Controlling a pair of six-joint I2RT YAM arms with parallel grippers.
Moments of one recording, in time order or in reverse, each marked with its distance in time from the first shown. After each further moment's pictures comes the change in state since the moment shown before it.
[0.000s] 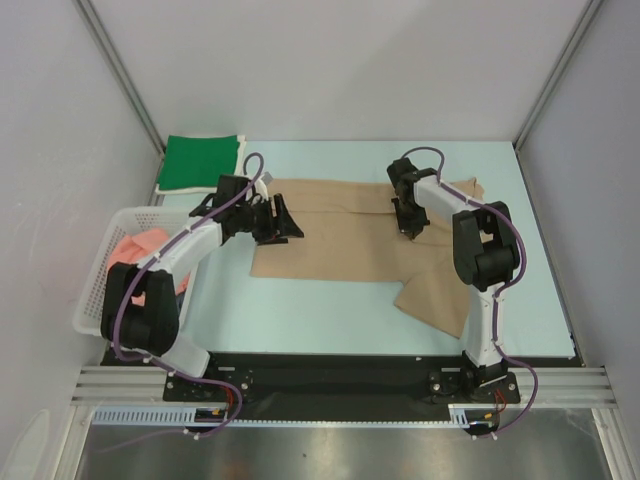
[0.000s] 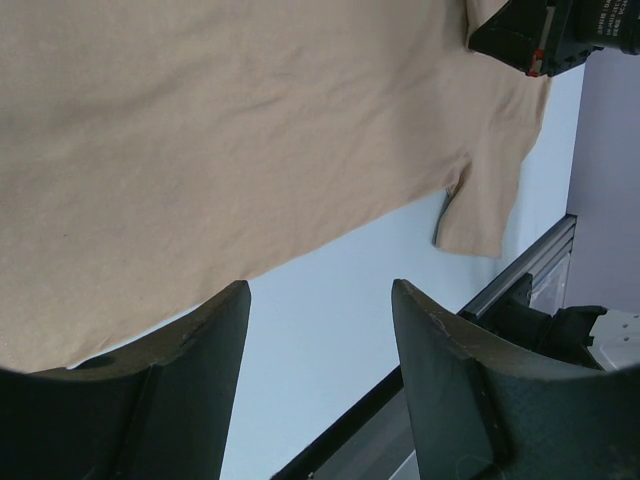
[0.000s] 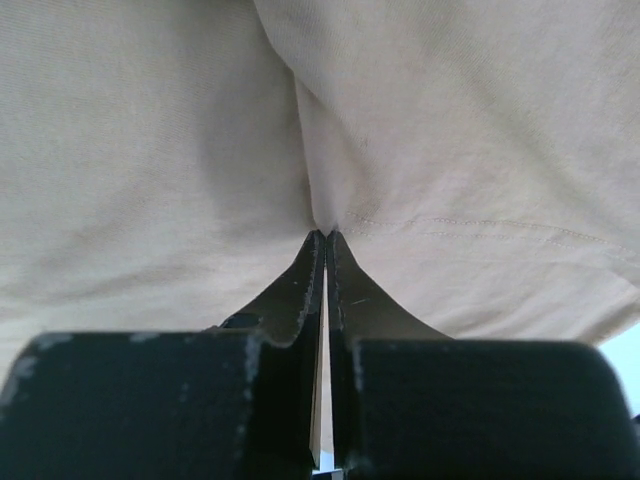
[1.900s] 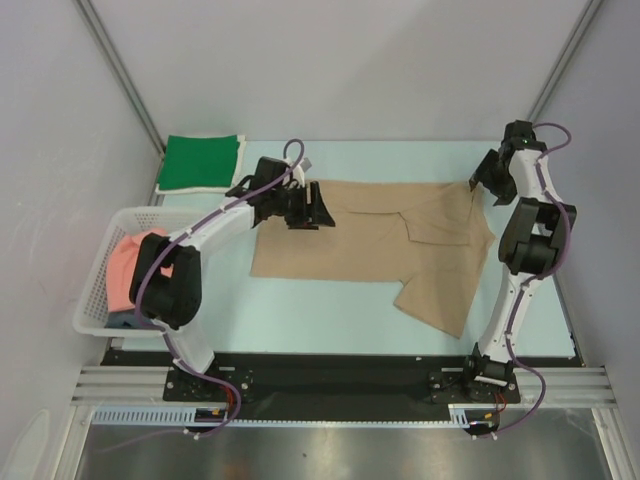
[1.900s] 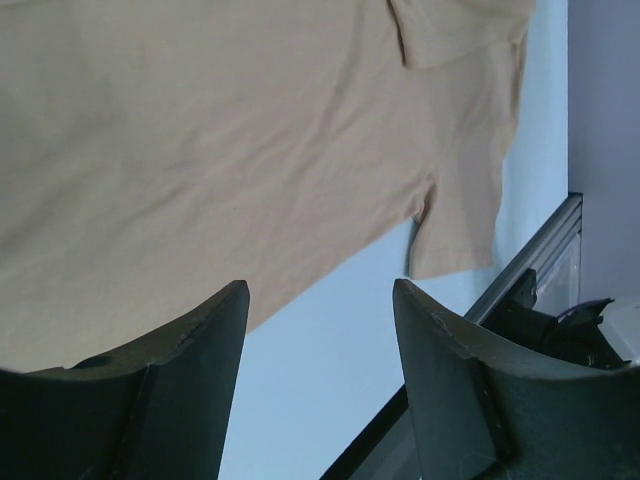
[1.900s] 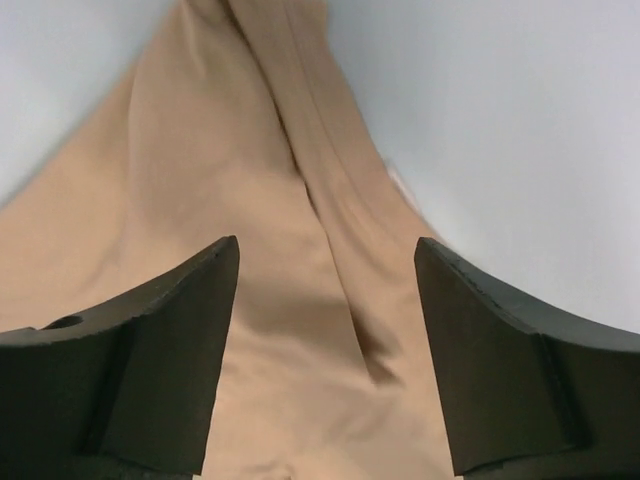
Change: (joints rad) left arm -0.149 0.217 0.249 0.027 -0.027 0.001; right arm -0.542 0.164 0.429 -0.032 -0.198 0.222
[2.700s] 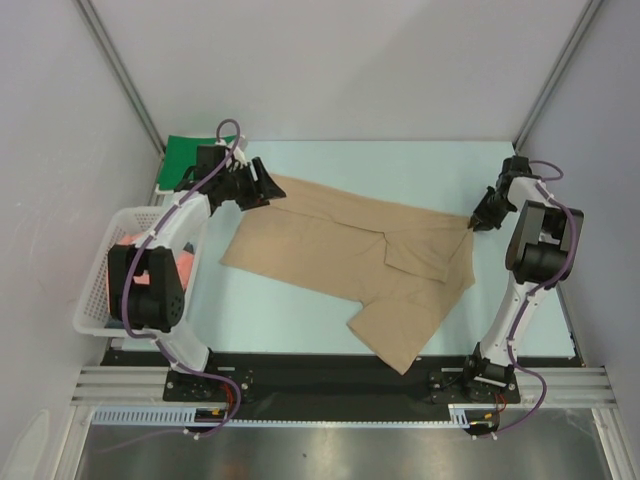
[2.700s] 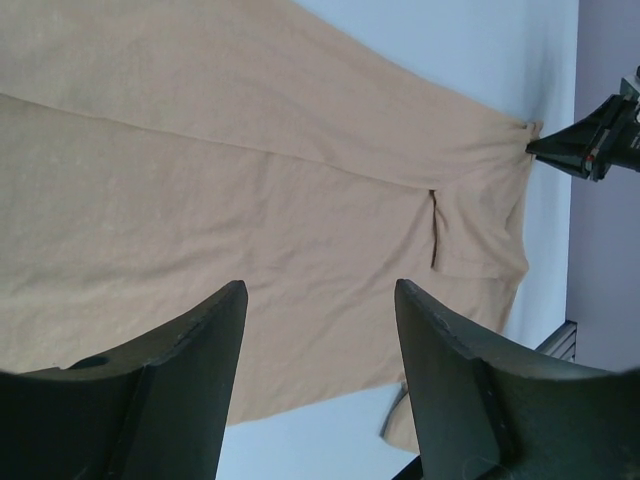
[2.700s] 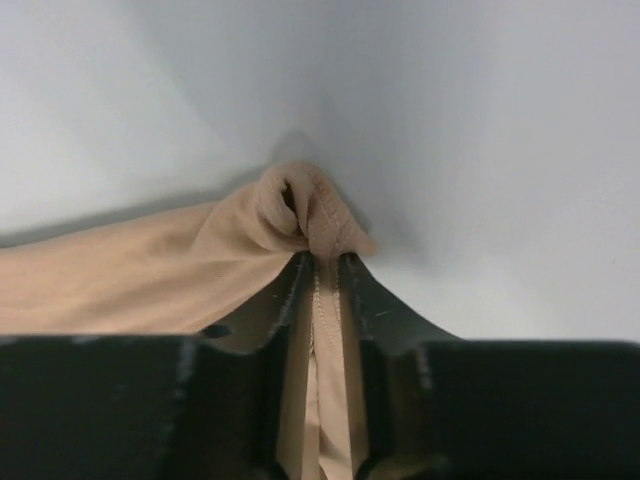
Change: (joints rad) left arm 0.286 -0.072 0.004 -0.007 -0.012 0.010; right arm -0.043 -0.171 -0.488 0.196 -0.163 -0.022
